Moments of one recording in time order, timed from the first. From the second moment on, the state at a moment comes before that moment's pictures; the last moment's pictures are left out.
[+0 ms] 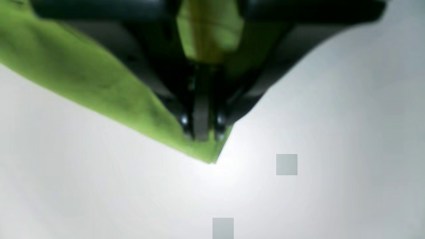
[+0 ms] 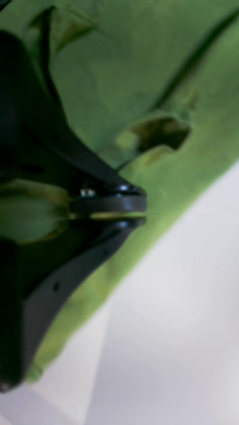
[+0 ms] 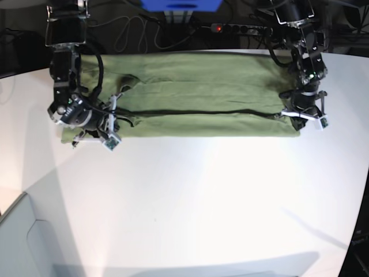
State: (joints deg) left arm 11.9 -10.6 -23.7 86.0 -24.4 -5.3 24.3; right arm -2.2 11.2 1.9 94.1 3.1 46.9 -52.8
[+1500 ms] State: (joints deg) left arm 14.4 -10.6 -23.7 89.1 -24.4 -5.2 24.5; right arm -14.9 21.2 2.7 110.9 3.3 46.9 -52.5
